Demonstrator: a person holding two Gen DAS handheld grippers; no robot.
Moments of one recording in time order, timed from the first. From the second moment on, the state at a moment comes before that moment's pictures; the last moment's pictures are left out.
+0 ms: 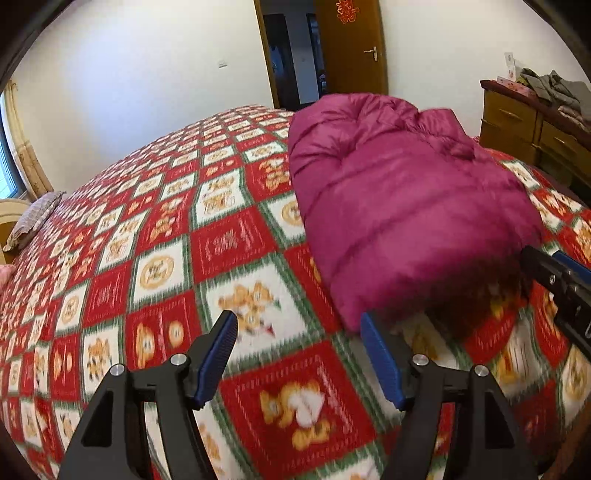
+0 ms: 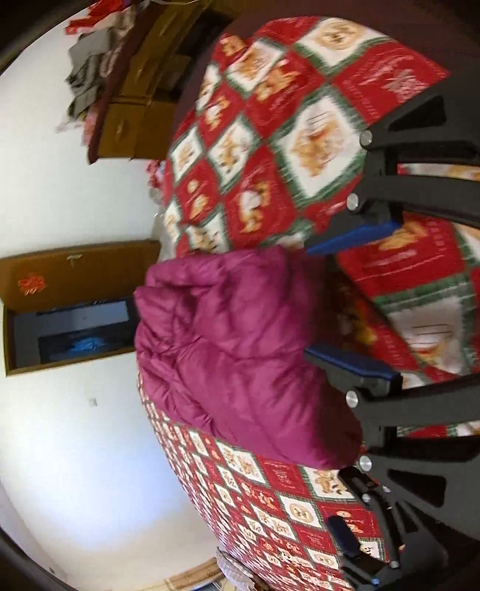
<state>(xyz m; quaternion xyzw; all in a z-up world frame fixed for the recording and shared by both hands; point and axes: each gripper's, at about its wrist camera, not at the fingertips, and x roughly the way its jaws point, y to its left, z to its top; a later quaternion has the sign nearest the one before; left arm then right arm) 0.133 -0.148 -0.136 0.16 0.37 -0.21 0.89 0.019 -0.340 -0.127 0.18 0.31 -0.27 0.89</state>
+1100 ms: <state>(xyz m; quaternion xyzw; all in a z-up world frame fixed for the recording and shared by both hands) -0.006 -0.076 0.032 0.05 0.11 -0.25 0.96 -0.114 -0.264 0.017 0.11 0.08 -0.28 0.95</state>
